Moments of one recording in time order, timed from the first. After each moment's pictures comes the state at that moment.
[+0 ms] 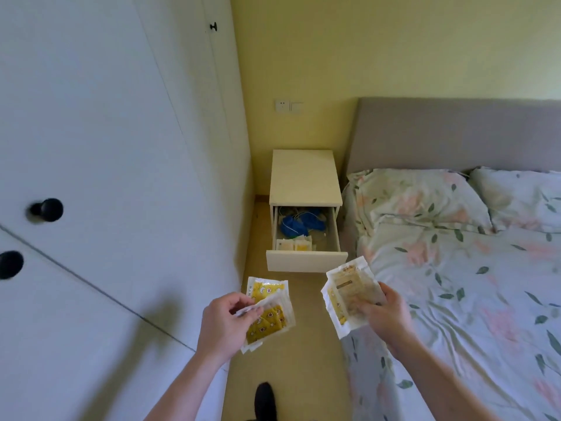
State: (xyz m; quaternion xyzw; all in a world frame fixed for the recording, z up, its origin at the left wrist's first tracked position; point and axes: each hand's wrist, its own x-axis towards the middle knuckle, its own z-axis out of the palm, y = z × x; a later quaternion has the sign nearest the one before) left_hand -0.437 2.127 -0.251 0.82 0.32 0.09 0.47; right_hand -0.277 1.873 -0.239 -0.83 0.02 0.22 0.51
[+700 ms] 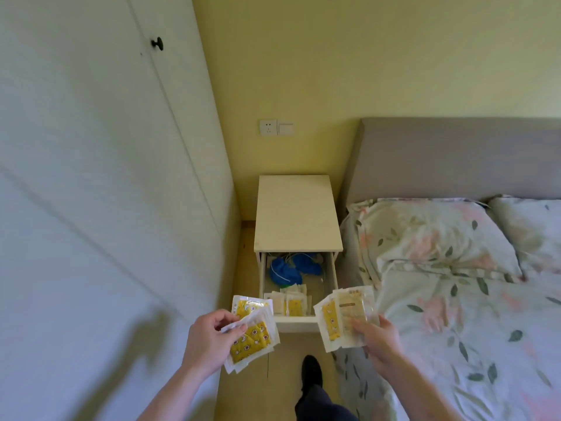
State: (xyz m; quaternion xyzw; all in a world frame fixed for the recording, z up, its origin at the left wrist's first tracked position) left_hand -0.155 2.268 -0.293 0.79 0.37 0.01 0.48; right_hand 0.005 1.991 -0.322 -0.72 0.22 0.28 0.59
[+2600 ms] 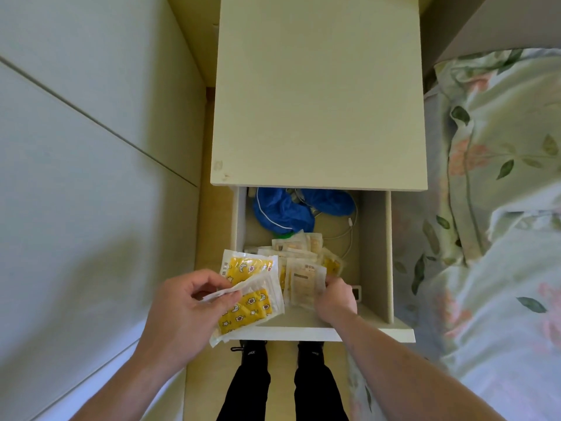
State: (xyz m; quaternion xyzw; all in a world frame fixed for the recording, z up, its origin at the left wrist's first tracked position) left_hand 0.084 2.379 -0.619 0.73 0.44 -0.14 0.51; right_hand 0.195 2.158 -0.777 -0.86 0.11 0.46 0.16
